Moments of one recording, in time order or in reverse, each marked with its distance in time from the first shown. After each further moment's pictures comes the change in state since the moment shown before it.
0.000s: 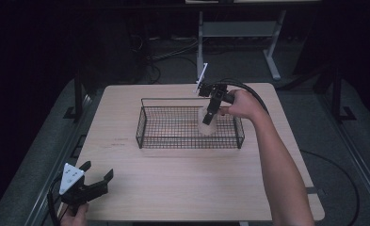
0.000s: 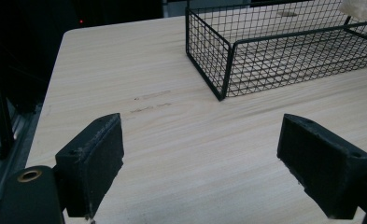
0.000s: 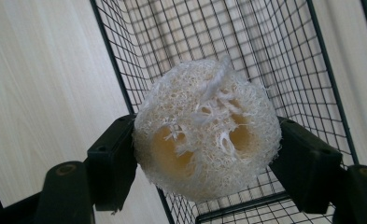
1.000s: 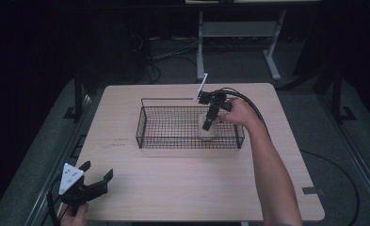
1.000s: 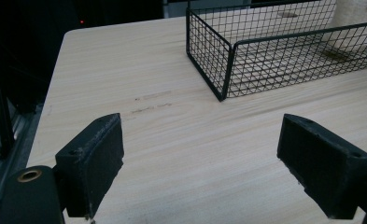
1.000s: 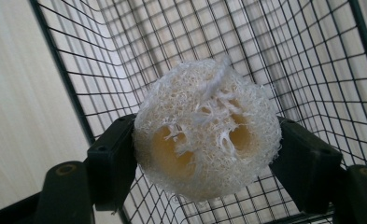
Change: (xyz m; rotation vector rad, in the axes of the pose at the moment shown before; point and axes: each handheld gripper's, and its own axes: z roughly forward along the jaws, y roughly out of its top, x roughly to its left) left arm 0.000 0.000 -0.001 0.000 0.000 0.001; right arm -0.016 -0.007 0.046 0.011 0.022 0.058
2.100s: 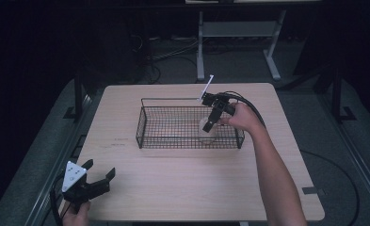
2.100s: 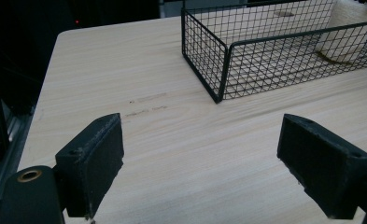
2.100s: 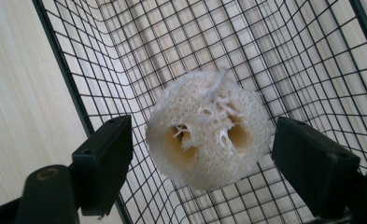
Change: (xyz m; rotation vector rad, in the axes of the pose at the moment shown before) left arm -0.002 0.002 0.007 0.002 -0.014 0.004; right arm 0.002 -0.015 0.002 -0.083 0.004 0.029
